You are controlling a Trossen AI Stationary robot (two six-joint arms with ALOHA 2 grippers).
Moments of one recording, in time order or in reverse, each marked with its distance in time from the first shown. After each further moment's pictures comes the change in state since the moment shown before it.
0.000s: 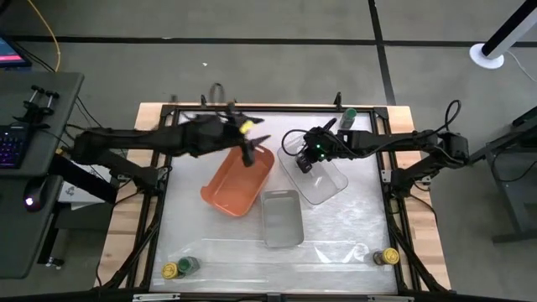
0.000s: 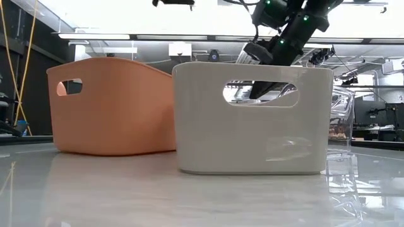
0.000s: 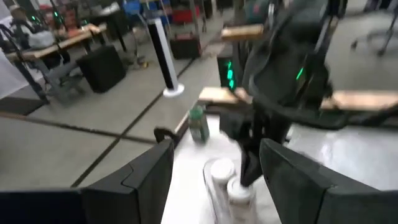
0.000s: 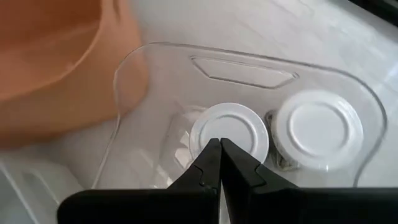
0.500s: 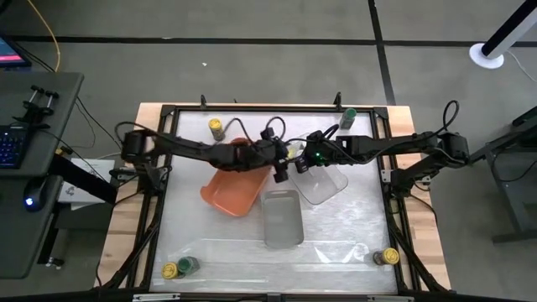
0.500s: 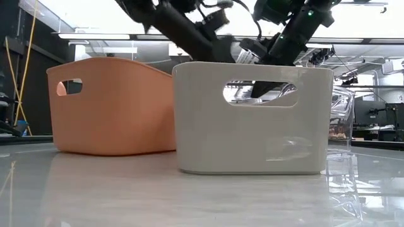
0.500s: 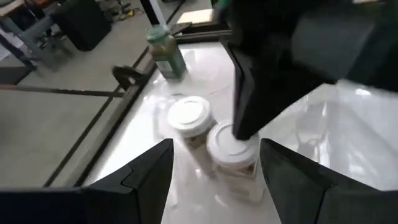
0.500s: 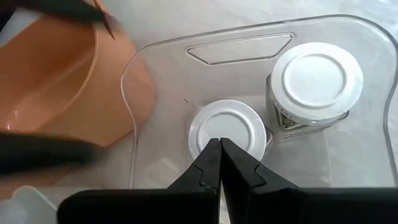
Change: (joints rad) left arm 0.016 0.484 0.000 0.233 -0.001 0.027; right arm 0.082 0.000 0.000 -0.021 0.071 0.358
